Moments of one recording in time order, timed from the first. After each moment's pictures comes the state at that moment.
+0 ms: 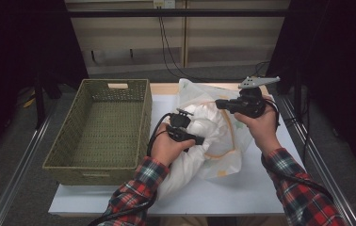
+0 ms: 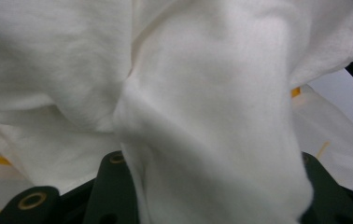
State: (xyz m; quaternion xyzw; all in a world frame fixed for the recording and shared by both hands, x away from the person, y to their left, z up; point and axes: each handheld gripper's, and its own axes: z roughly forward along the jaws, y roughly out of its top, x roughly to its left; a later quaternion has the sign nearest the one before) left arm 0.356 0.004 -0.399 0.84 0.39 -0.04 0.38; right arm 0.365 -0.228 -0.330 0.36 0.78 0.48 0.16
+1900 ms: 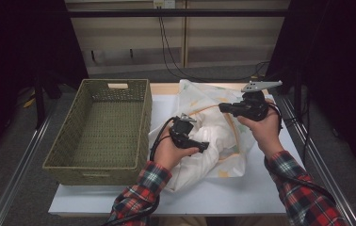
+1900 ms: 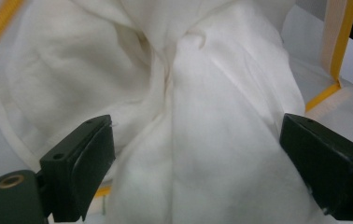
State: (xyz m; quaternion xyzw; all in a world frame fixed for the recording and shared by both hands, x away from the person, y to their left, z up) left arm 0.354 0.002 -0.428 0.84 0.34 0.03 0.41; right arm 0.363 -0.239 -0.341 0.36 0.79 0.47 0.16
